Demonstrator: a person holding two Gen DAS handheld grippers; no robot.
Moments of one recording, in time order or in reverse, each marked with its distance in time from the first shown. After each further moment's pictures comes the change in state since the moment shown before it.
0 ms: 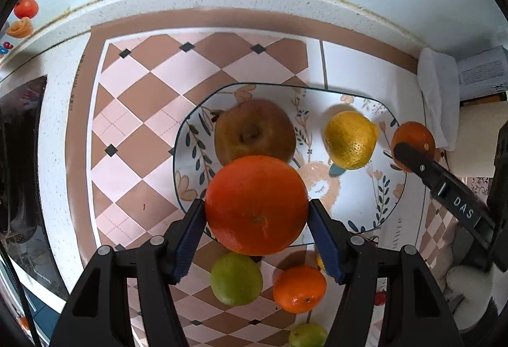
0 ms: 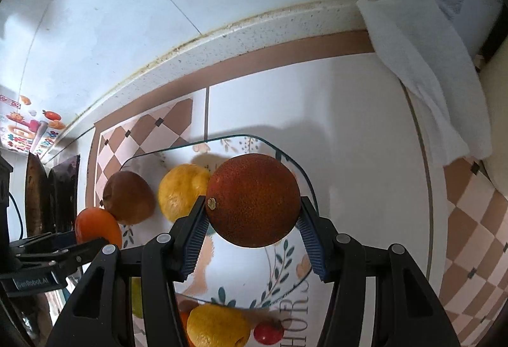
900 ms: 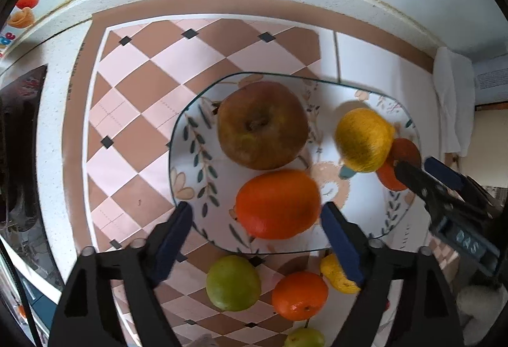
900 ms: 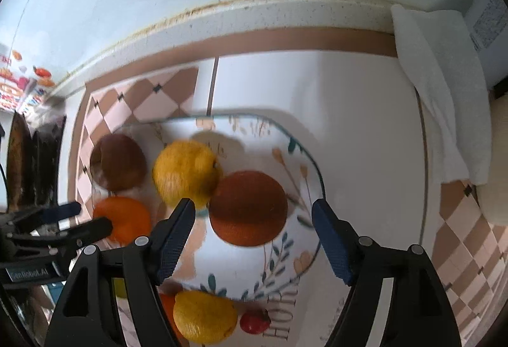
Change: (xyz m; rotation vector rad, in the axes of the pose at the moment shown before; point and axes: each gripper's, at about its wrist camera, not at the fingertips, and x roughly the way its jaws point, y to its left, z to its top) left arm 0.015 -0.004 0.000 -0.033 0.025 0.053; right arm 0.013 0.029 -0.004 -0.145 0.126 -0.105
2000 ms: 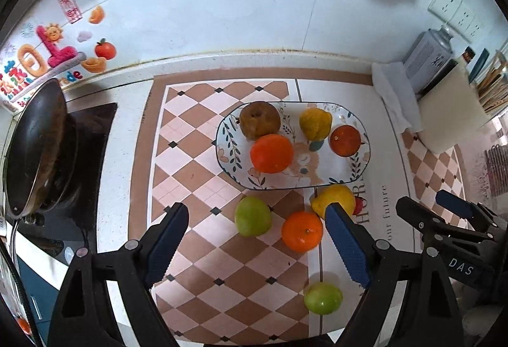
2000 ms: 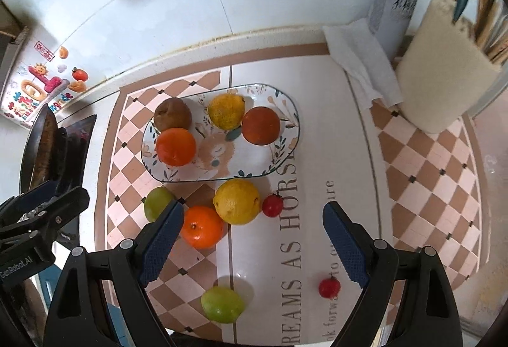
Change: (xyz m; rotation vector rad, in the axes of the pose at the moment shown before) left arm -0.133 -0.002 -0.150 0.107 -0.395 0.049; right arm -0.148 0.035 -0.150 0.085 -0.213 -0.069
